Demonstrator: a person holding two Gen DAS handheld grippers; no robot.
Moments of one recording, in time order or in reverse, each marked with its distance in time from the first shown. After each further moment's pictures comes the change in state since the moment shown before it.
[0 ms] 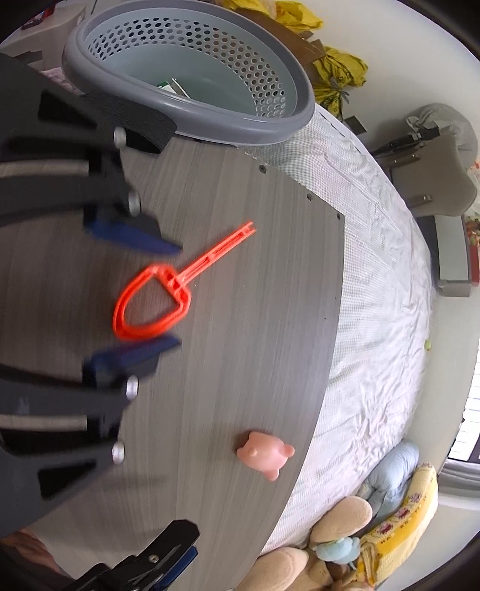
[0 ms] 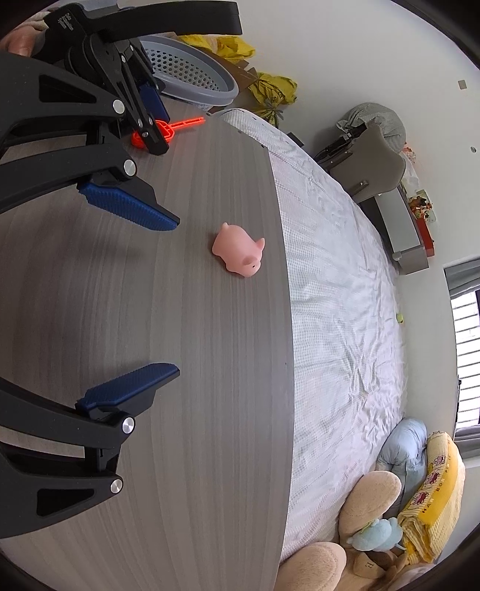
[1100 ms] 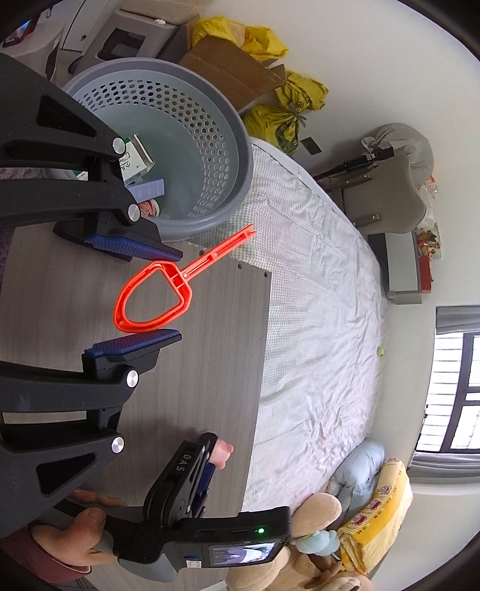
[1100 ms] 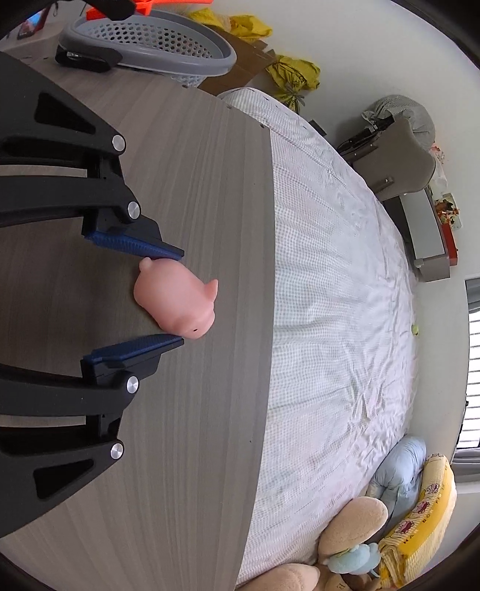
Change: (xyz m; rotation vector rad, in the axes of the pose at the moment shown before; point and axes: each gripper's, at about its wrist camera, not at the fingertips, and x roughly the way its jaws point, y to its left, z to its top) left arm -0.082 0.042 0.015 0.028 -0.184 0.058; right arm 0.078 0.048 0.046 -0.064 0.073 -0.060
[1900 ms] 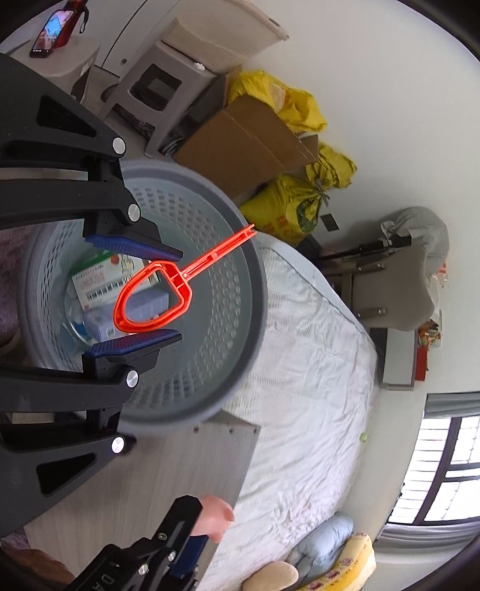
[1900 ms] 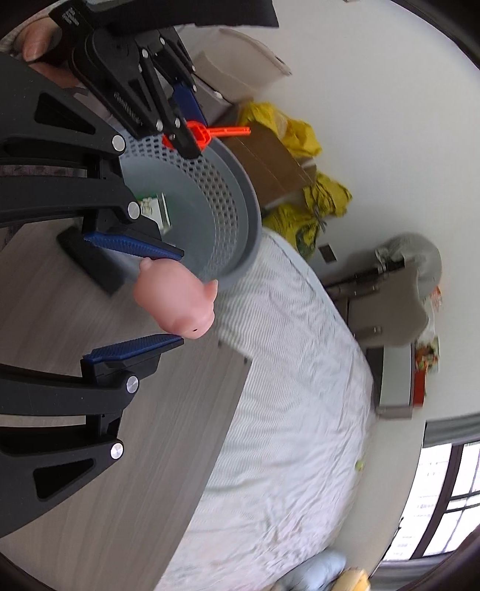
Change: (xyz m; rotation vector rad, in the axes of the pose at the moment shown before) left arm -0.004 0.158 -0.016 -0.159 0.010 0.215; right arm -0.075 0.192 -0.009 -0.340 -0.069 0.326
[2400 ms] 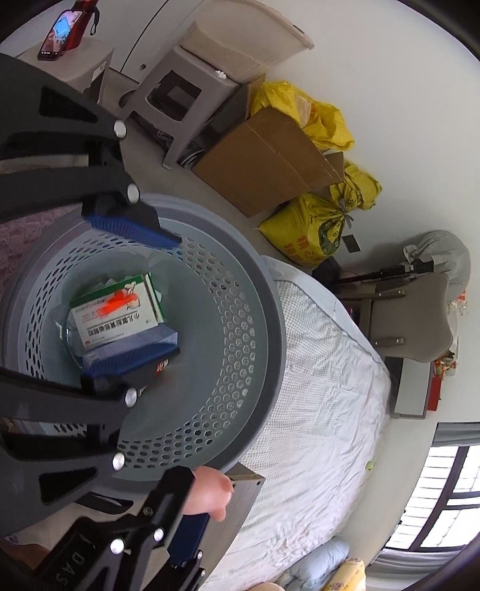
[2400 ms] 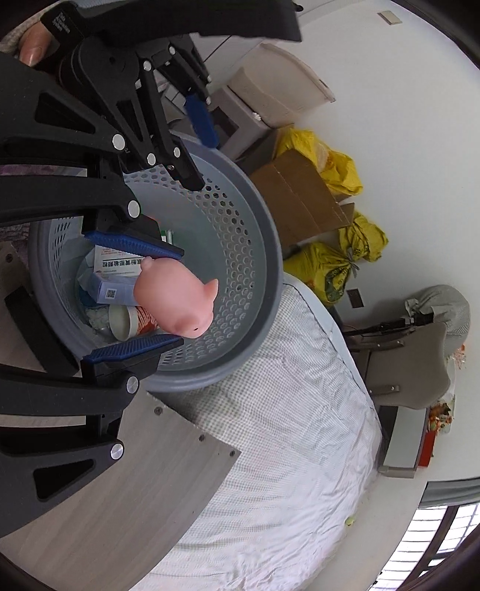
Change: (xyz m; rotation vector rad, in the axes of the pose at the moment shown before) left arm 0.034 0.046 -0.001 -0.063 0.062 0.040; right arm 0.067 0.064 0.019 -0.127 0.111 0.086
